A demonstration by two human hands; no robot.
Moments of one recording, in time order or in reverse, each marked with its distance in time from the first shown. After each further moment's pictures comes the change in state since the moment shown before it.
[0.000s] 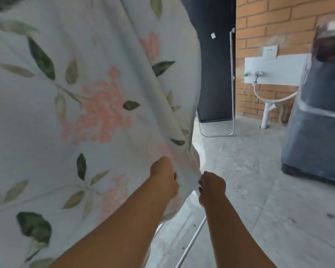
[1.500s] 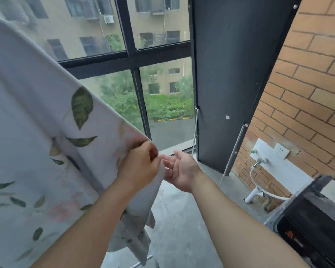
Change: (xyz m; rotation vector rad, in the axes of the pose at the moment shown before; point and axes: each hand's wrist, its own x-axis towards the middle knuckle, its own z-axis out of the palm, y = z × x) left_hand -0.108 0.339 0.202 0.865 0.360 0.917; right_hand -0.055 -0.428 0.282 -0.664 -0.696 0.392
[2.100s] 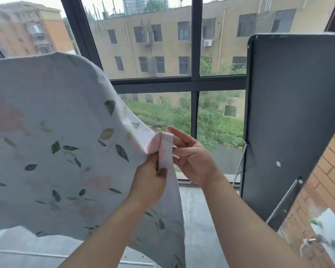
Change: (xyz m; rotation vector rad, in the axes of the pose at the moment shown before) left_hand -0.045 0.116 0.007 -0.194 0.369 -0.372; right_hand -0.072 -0.108 0.027 -0.179 -0.882 -0.182
